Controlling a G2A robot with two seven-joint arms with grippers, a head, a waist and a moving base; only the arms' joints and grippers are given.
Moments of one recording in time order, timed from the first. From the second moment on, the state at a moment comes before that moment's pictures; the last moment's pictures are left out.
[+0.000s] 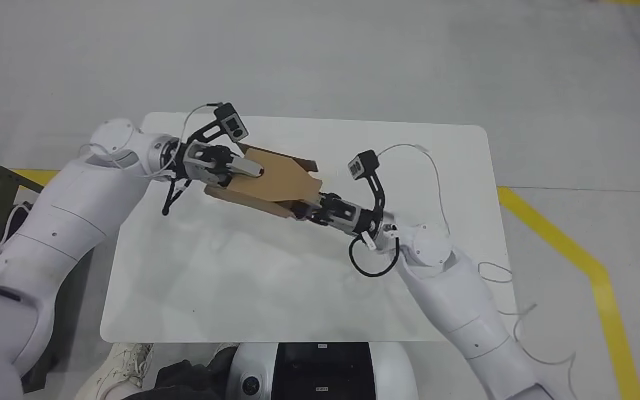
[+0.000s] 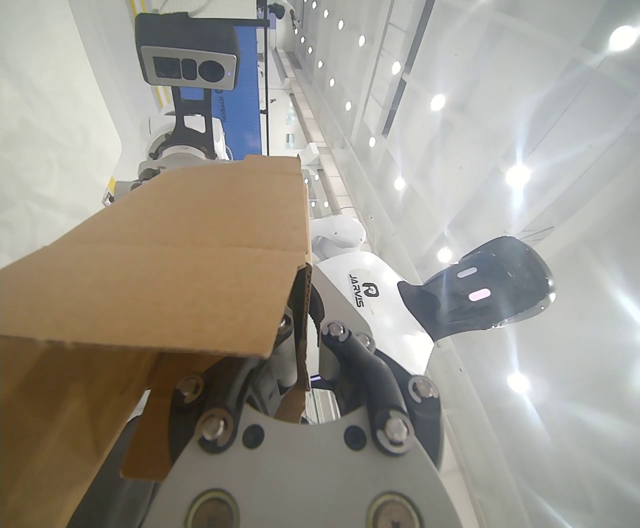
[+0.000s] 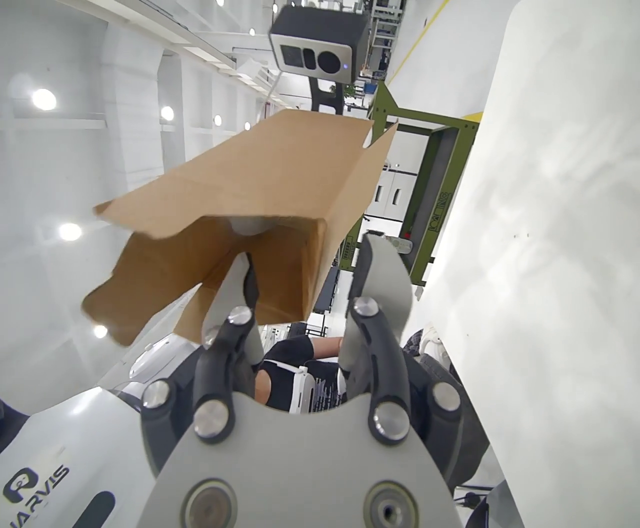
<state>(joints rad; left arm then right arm) 0.52 -0.72 -0.60 -1.18 -1.29 -0.16 -1.54 -1.13 -1.37 1.00 -1.48 0.41 -0.33 0.79</state>
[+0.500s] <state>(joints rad) 0.50 -0.76 -0.62 -1.08 -1.23 -0.21 -1.54 -1.21 -1.35 1.05 -1.58 0.63 -0.46 1.04</state>
